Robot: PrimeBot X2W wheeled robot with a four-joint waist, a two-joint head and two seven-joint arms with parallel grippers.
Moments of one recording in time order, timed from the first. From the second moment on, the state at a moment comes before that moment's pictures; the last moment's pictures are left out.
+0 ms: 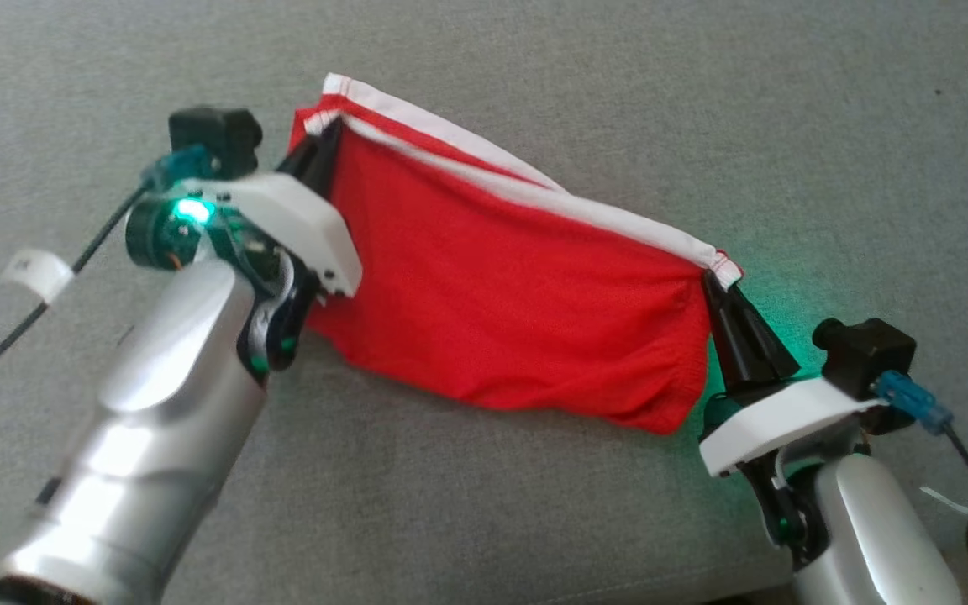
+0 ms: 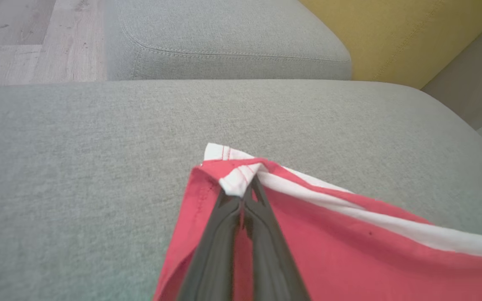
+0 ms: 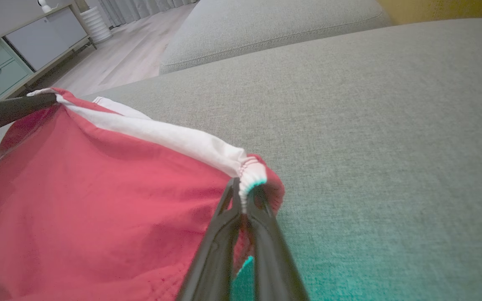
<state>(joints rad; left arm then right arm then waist) -0.76 0.23 -0.62 0.50 -0.73 0.06 0.18 -0.16 -0.05 0.17 0.18 0.25 0.13 -0.01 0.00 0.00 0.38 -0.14</state>
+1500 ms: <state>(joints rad) -0.63 0.28 -0.69 0.62 -0.78 0.01 0.31 0.03 -0.05 0.02 -0.11 0.12 0.13 0.11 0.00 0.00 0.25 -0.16</state>
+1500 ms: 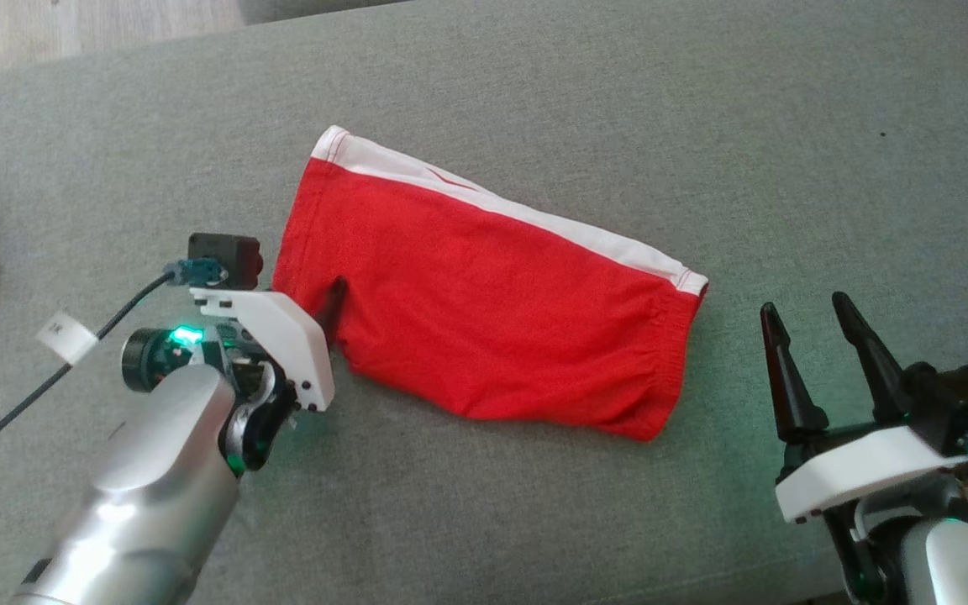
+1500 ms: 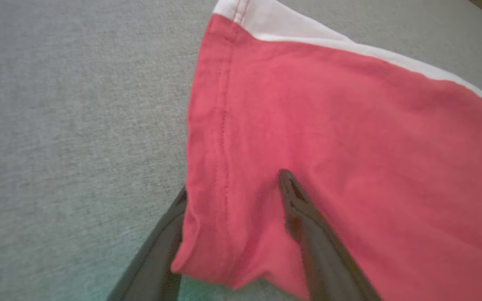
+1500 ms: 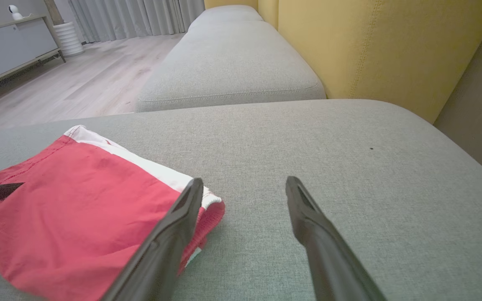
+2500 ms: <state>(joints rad) -0.12 0.31 -0.62 0.23 -0.88 0.21 0.08 0.09 -0.04 -0.09 -0.13 0.10 0.13 0.15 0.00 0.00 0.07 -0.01</state>
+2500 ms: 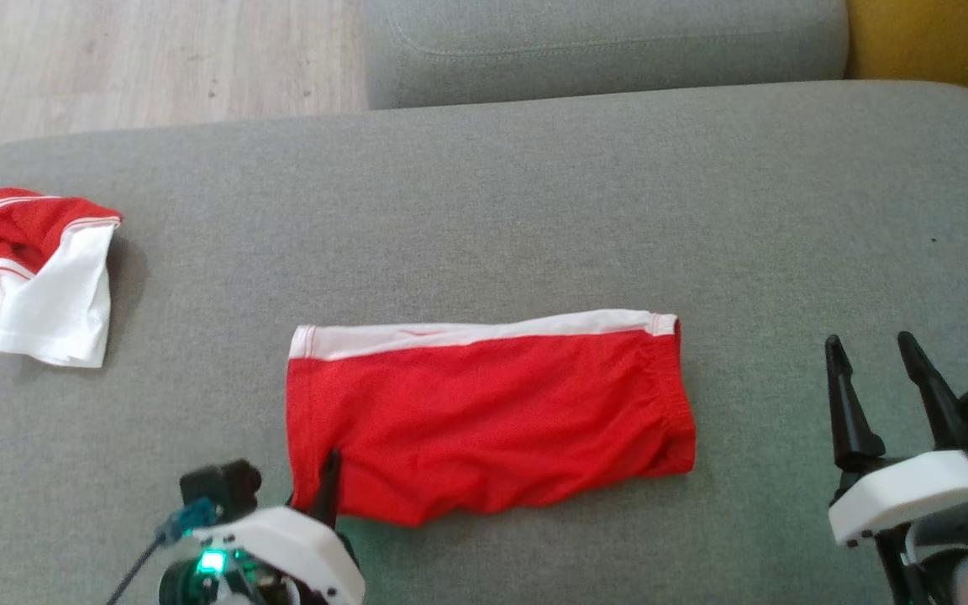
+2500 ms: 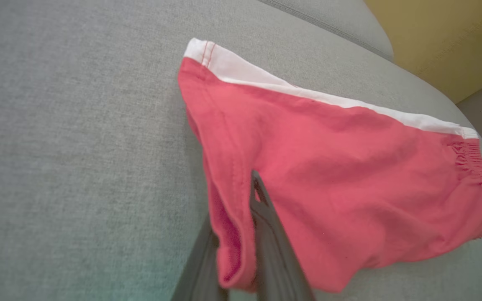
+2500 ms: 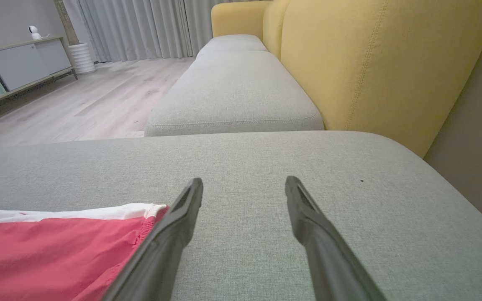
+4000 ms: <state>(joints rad) 0.01 0.40 -0.57 0.09 -0.75 0.32 -0.18 -0.07 -0.04 0.02 0.42 0.19 0.13 0.44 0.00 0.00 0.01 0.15</state>
